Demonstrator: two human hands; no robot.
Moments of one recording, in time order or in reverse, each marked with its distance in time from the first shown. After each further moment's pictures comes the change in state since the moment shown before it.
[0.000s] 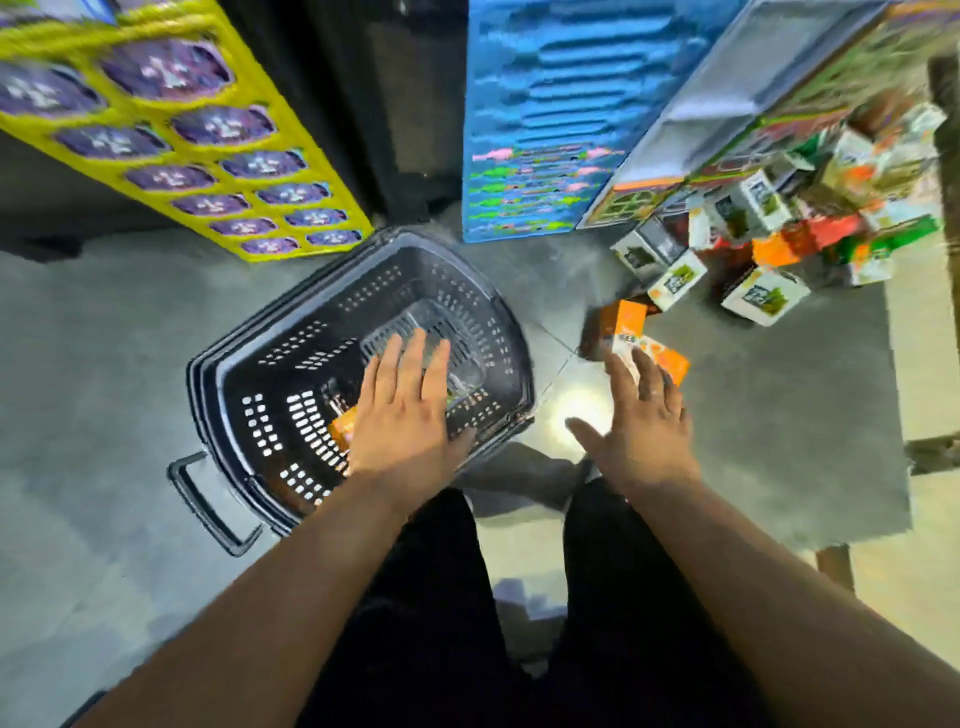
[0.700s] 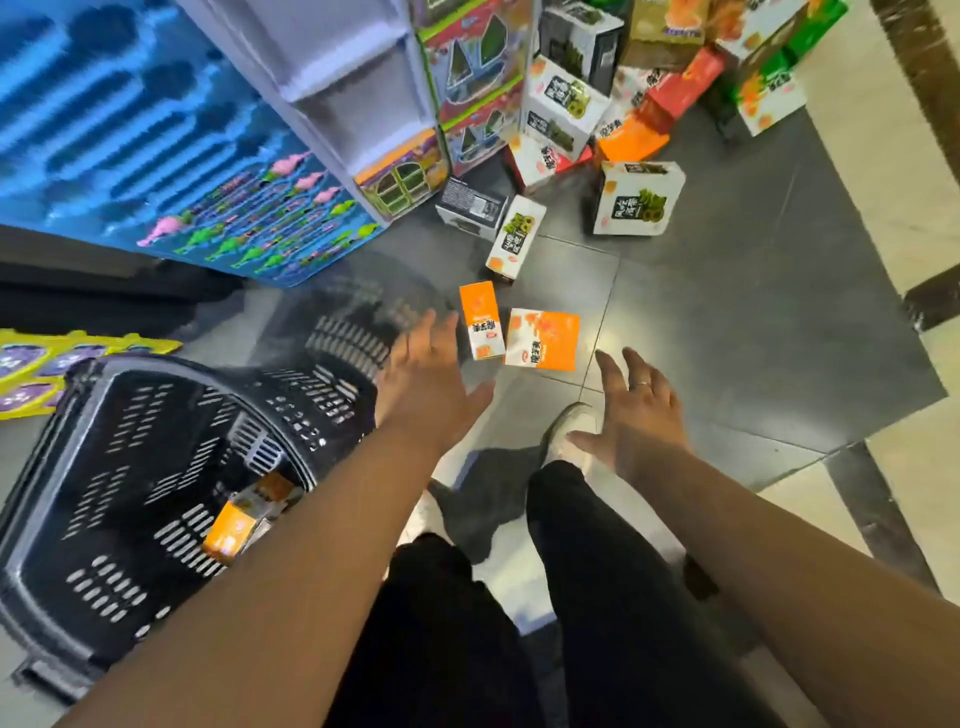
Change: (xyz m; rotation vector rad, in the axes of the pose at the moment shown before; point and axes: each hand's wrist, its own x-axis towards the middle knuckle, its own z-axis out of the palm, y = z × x) left_hand 0.198 0.335 0.119 -0.018 -0.210 0.145; right_hand 0.110 0.342 0.024 0.089 -0.267 0.262
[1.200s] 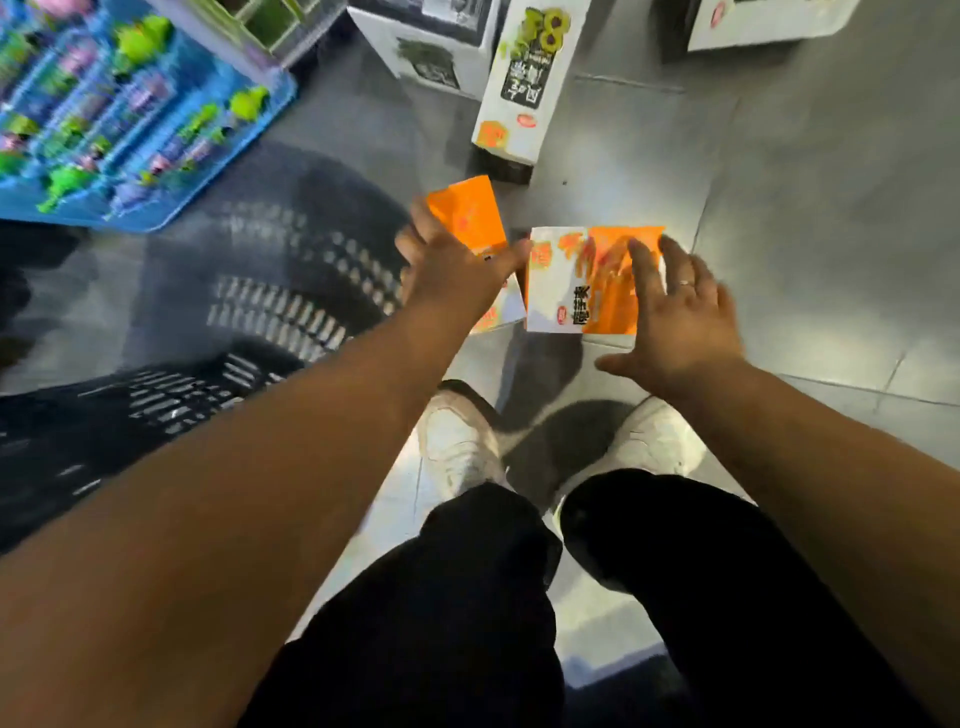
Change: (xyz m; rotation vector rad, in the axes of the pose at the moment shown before) left_hand 0.227 -0.059 0.243 -0.415 -0.107 -0.449; right_hand 0.259 0.015 0.191 -0.011 0.062 -0.017
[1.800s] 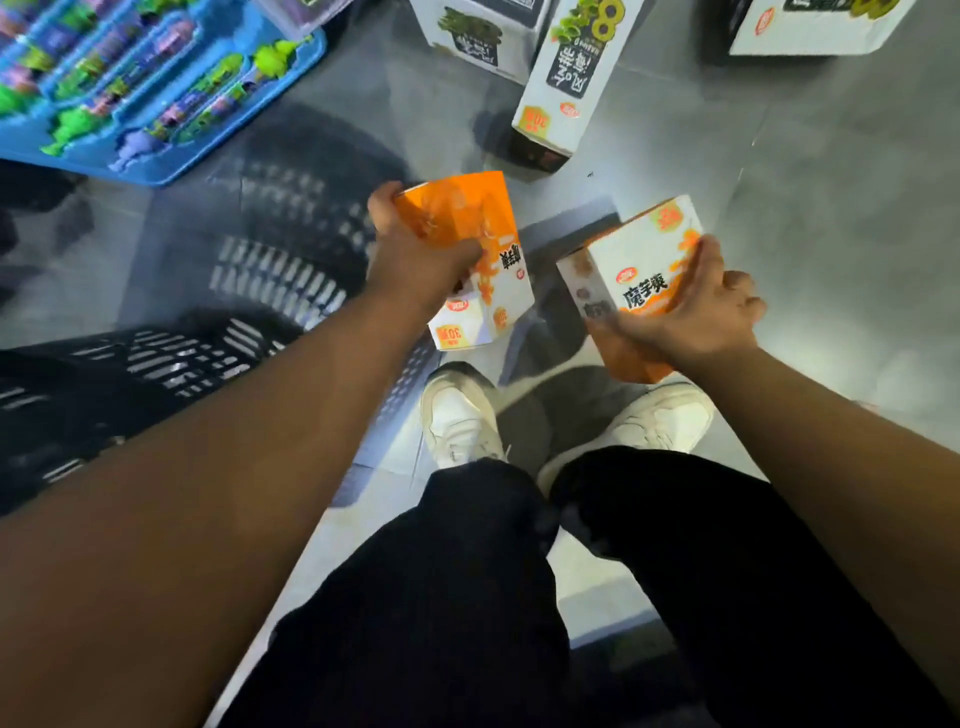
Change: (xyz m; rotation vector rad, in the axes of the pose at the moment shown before) left_hand -0.003 -0.037 -0.058 -0.349 -0.028 -0.038; right_hand 0.005 -0.010 -0.015 0.442 -0.048 0.301
